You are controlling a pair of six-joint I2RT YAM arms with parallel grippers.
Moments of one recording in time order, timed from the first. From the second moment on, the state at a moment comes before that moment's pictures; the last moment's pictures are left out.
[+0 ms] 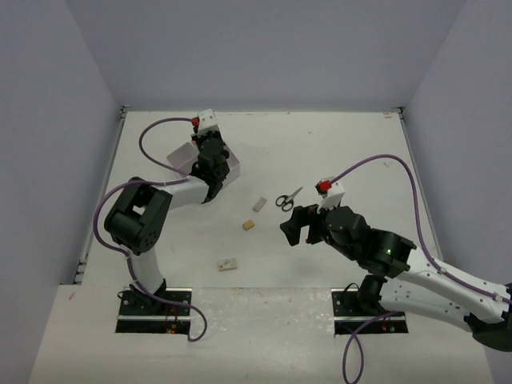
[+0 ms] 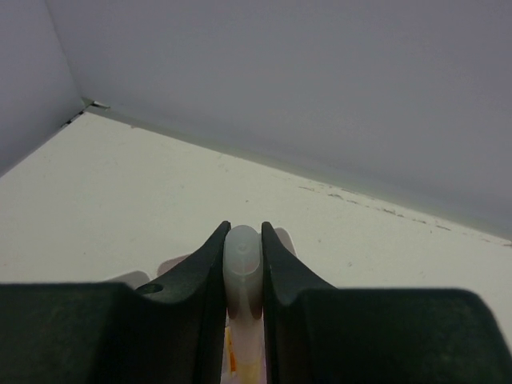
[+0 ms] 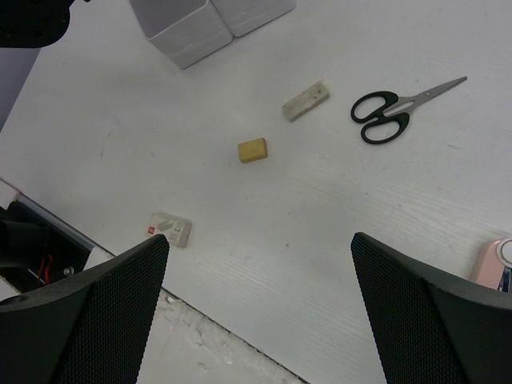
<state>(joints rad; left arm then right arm) -0.51 1.83 1.00 0.92 -0.86 -0.03 1.06 0.75 0.76 -0.50 0.37 0.60</state>
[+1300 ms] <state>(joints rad) -0.53 0.76 1.05 -0.42 -0.26 -0.50 0.91 1.74 1.29 -0.60 0.38 0.93</state>
